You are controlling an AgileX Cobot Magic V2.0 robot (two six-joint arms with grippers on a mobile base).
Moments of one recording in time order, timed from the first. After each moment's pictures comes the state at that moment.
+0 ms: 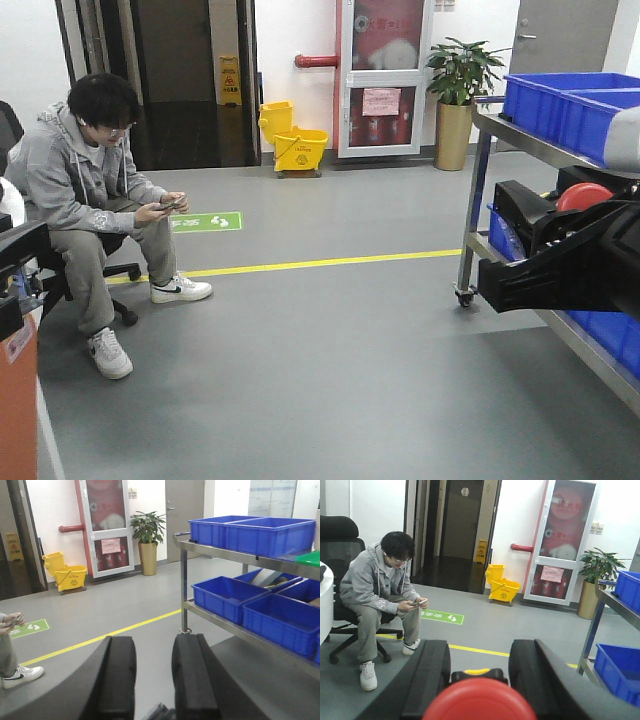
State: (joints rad) left arm -0.07 0.98 -0.86 -1.71 0.33 1.73; right arm 0.71 1.01 -1.00 -1.53 0.50 1.36
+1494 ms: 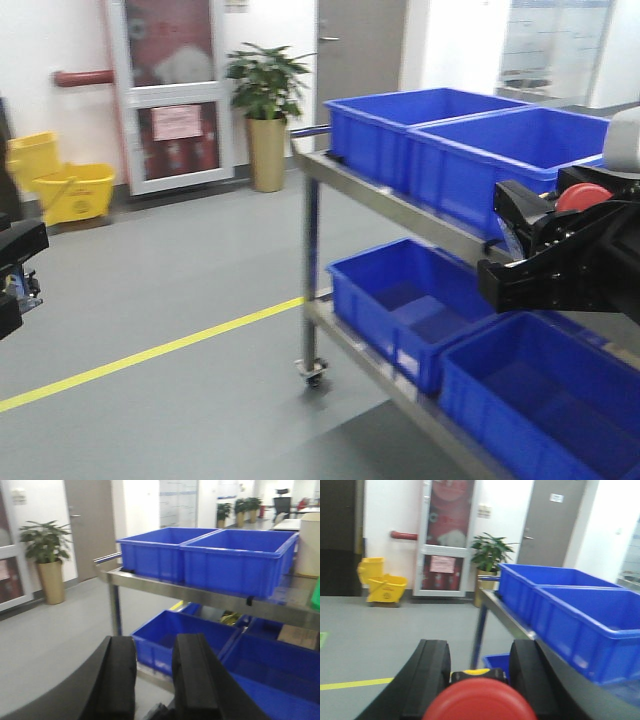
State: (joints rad) left arm -0.07 0.98 -0.86 -1.71 0.33 1.73; right arm 0.71 1.01 -1.00 -1.53 0.50 1.36
